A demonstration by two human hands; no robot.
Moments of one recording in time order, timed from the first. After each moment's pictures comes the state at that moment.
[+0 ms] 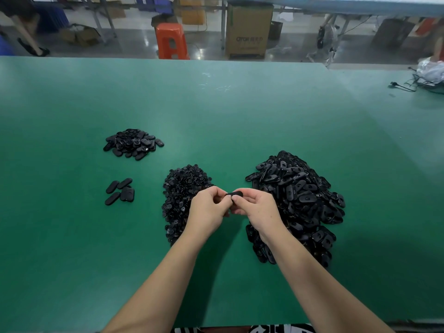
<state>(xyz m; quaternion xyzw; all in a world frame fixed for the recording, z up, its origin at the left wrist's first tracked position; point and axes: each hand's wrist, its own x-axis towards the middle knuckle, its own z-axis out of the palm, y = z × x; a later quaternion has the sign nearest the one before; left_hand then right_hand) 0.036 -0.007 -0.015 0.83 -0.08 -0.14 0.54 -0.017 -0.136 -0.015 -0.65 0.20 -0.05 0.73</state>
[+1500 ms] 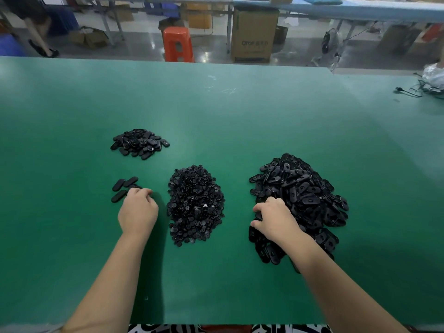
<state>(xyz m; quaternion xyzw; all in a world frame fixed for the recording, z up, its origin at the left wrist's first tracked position) 0.099 0.129 -0.055 0.97 0.05 0.06 0.22 -0.028 -0.171 -0.023 -0.98 0.14 0.11 0.11</state>
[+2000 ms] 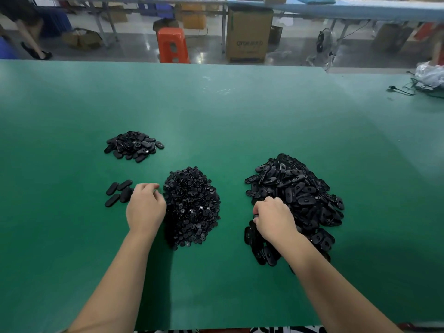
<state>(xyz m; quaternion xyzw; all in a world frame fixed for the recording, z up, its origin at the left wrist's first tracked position) 0.099 0.098 -0.046 0.96 0.01 0.09 0.28 -0.027 -0.174 -0.028 -0.99 0.15 0.07 0.05</state>
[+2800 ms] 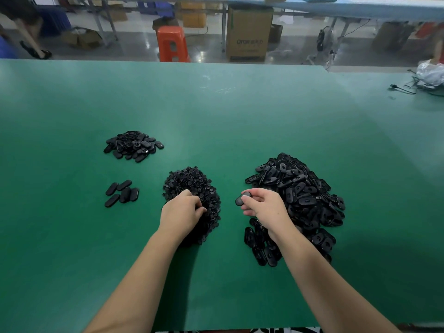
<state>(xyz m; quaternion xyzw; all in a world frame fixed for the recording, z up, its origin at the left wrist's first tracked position) 0.074 0.045 -0.046 0.97 -0.20 -0.03 0.14 -0.015 -0.158 -0.014 -0.70 0.27 -0.04 0.66</state>
